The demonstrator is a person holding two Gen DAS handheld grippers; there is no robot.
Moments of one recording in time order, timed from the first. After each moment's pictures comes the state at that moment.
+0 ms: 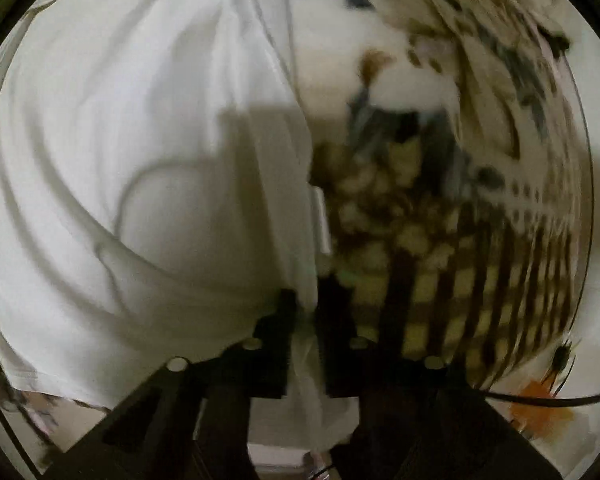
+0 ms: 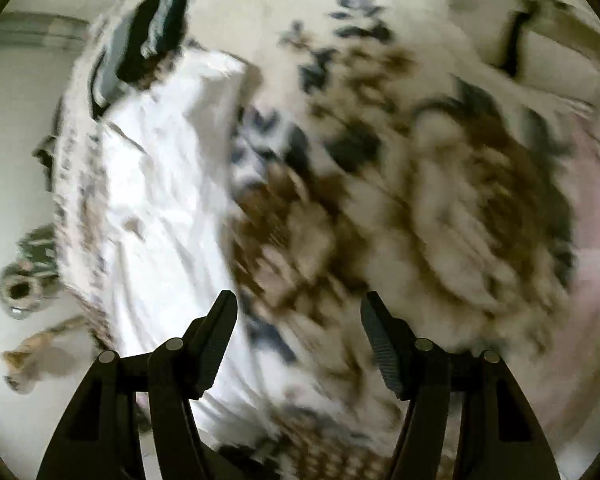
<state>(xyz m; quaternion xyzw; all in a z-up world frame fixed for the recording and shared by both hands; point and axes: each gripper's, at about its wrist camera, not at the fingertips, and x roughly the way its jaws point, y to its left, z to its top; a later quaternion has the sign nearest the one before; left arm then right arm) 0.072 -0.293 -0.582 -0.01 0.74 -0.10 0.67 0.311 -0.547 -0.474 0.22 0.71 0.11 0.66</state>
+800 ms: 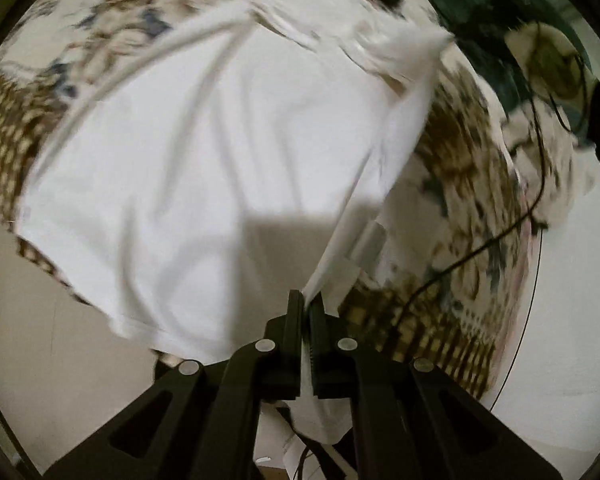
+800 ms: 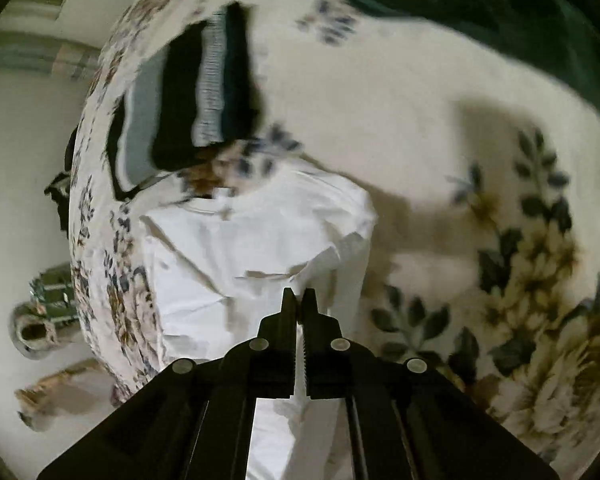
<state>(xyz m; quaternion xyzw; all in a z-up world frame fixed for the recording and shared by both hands) 0.067 -0.117 -0.468 -0.20 0.64 0.00 0.74 0.492 -0.403 -0.468 0.22 0.67 0.10 0.71</state>
